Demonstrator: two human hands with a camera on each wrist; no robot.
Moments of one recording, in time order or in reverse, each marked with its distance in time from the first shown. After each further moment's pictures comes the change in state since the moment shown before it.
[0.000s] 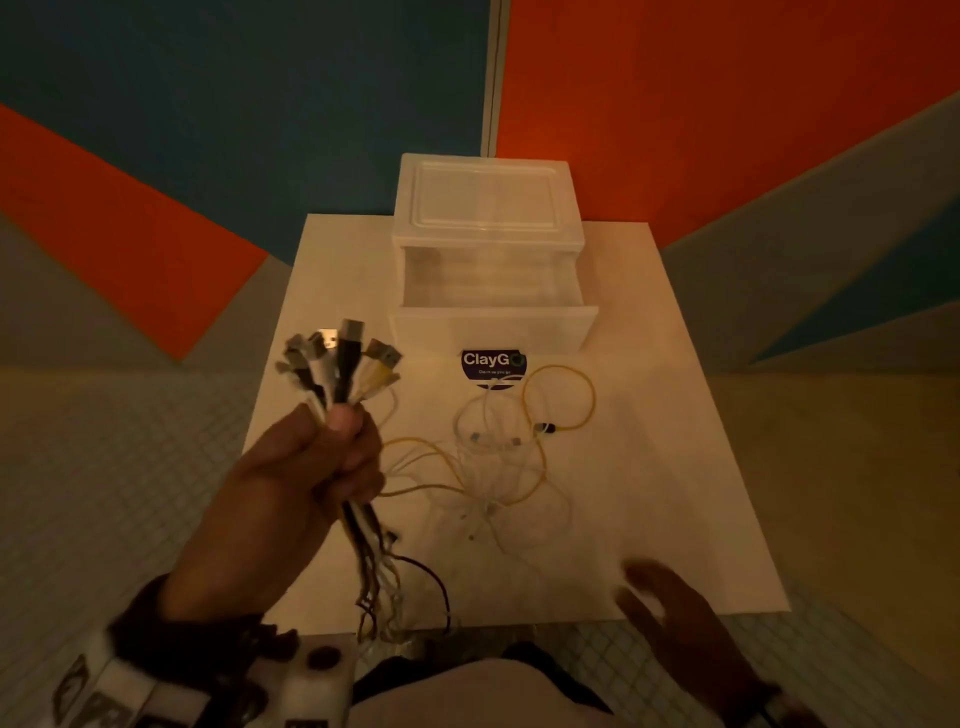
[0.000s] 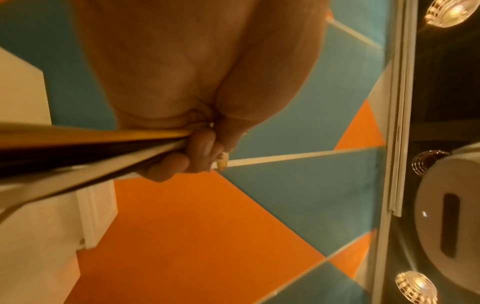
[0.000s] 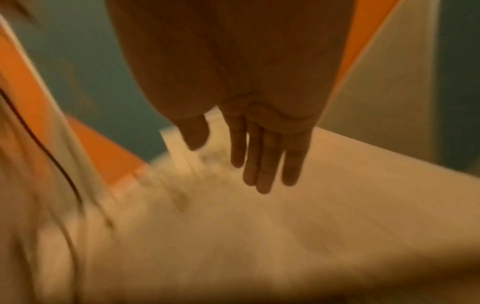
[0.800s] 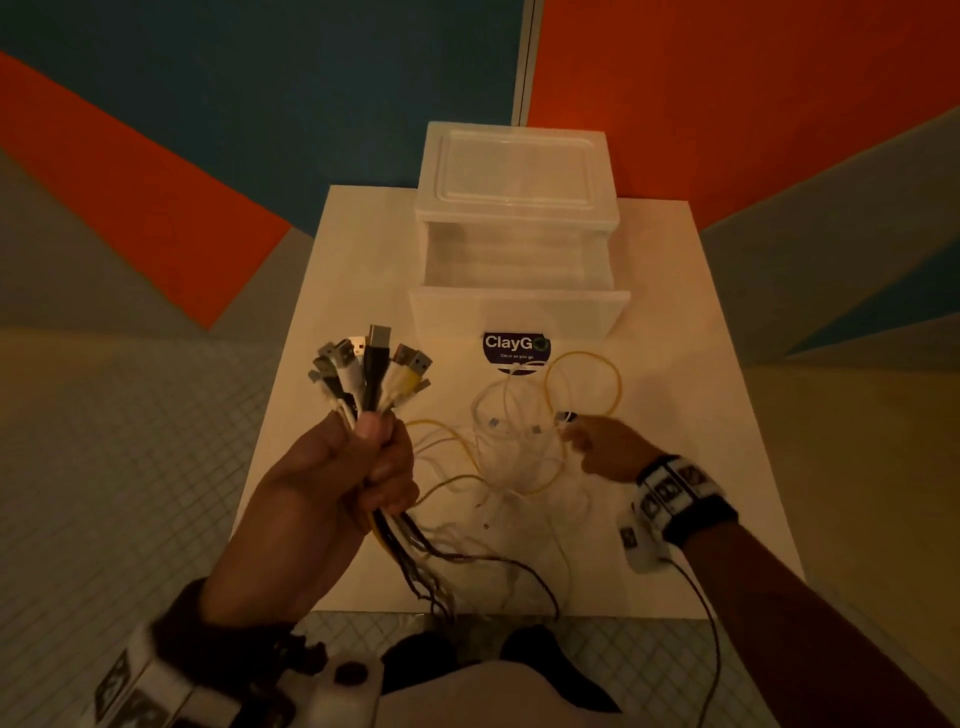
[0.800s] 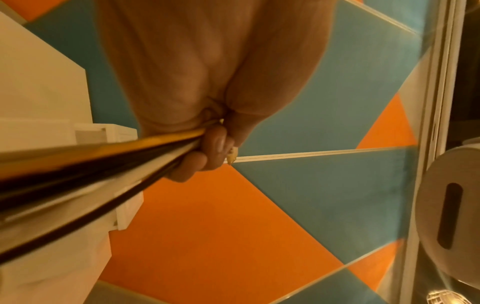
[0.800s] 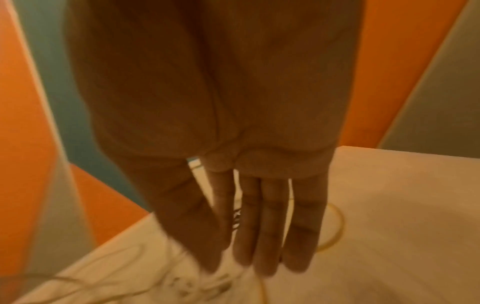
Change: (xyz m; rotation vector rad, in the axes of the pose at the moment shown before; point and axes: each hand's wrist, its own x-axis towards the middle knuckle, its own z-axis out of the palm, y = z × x) left_hand -0.001 -0.015 0.008 -0.136 0.046 -0.092; right_hand 0.210 -0.016 -0.022 -0.290 -0.224 -0.091
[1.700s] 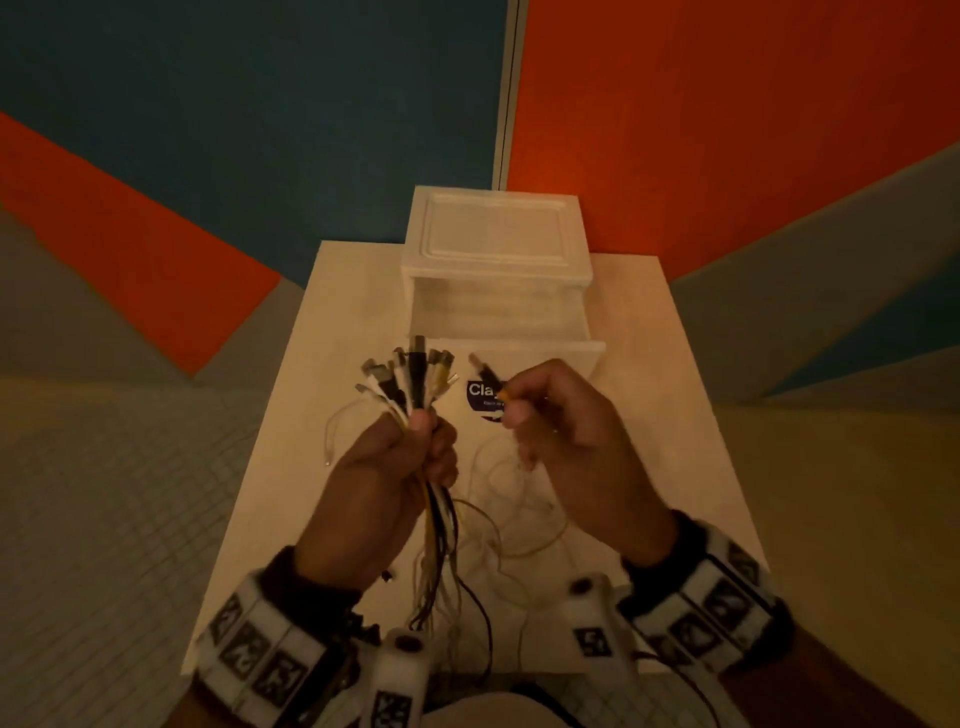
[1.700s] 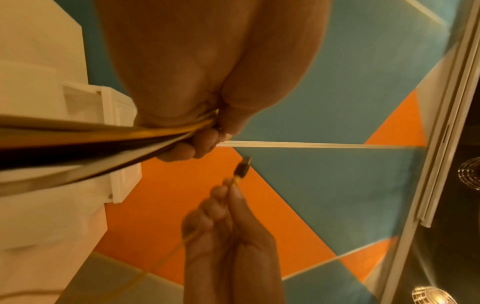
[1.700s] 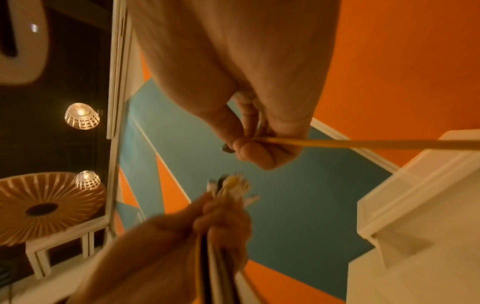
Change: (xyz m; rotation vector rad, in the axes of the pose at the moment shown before) left_hand 0.056 -0.018 0.028 -0.060 0.055 0.083; right_hand -0.133 -0.160 -0.073 0.868 0.469 -0.564
